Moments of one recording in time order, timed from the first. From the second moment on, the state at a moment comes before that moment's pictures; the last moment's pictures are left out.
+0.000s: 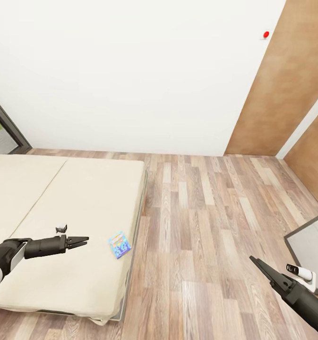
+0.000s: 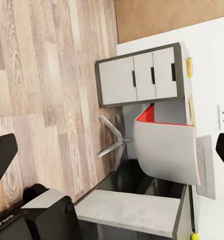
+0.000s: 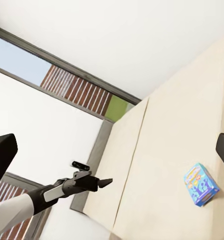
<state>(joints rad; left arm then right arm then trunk) -0.92 0.46 -0.01 -0.24 0.10 0.53 -1.52 0.04 -0.16 -0.51 -1.60 -0.79 0.70 1.12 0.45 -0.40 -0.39</state>
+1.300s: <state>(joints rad) -0.92 0.45 -0.01 -0.24 0.10 0.53 -1.52 0.04 -0.15 -0.54 -1.60 -0.79 0.70 1.13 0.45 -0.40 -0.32</state>
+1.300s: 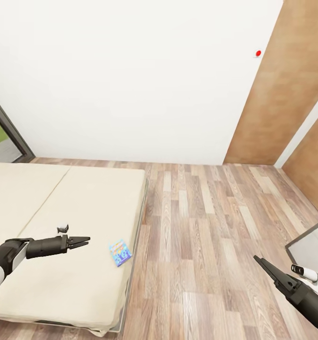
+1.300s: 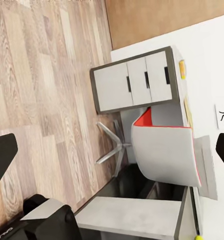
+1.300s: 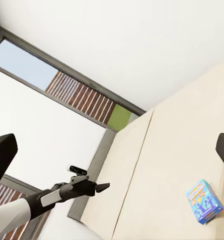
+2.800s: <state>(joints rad) -0.92 0.45 0.00 -0.24 0.10 0.53 -1.46 0.04 -0.15 -0.54 -1.60 -0.79 0.69 1.13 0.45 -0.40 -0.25</state>
